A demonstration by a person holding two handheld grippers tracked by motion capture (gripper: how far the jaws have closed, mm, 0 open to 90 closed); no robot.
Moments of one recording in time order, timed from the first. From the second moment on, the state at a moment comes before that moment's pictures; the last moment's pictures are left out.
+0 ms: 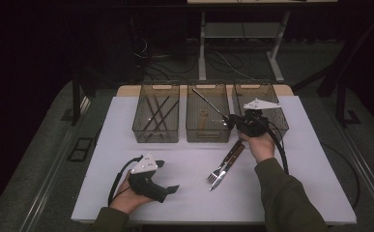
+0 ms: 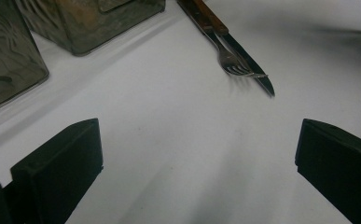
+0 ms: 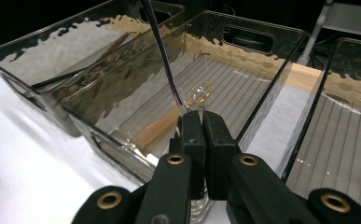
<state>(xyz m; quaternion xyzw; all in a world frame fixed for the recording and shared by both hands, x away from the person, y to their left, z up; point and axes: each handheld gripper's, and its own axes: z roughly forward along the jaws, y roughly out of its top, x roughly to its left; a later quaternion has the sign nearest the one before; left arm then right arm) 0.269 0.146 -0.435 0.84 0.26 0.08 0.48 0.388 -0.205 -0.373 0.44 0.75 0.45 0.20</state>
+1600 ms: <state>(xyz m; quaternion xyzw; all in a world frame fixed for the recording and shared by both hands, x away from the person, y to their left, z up) 0.269 0.145 -0.435 0.84 0.26 0.08 0.47 0.400 -0.186 -0.376 0.41 0.78 0.44 0.17</state>
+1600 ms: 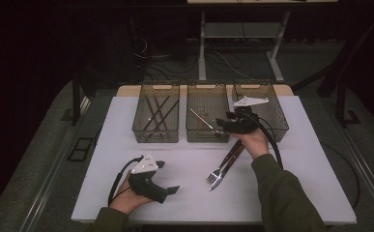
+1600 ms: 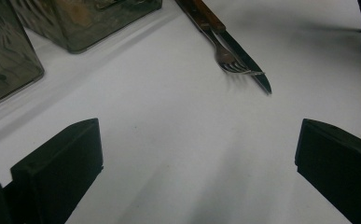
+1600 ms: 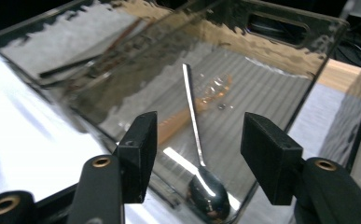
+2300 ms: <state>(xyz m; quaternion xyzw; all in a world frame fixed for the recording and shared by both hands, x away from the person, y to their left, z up) 0.268 0.145 -0.436 0.84 0.26 0.07 0.47 0.357 -0.202 -0.390 0.38 0.80 0.44 0.12</state>
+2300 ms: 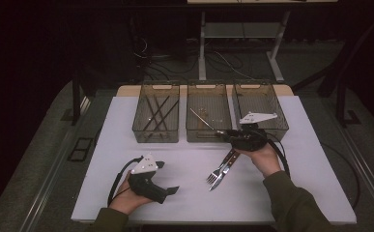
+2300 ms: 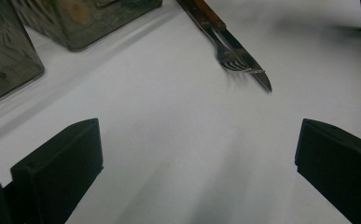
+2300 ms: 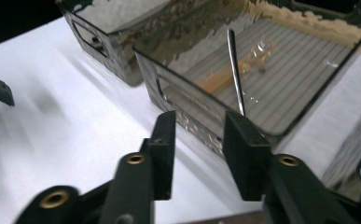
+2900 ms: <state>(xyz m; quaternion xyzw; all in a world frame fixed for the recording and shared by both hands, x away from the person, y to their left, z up) 0.266 0.148 -0.435 0.84 0.26 0.08 0.47 0.366 -0.213 -0.423 0.39 0.83 0.37 0.13</state>
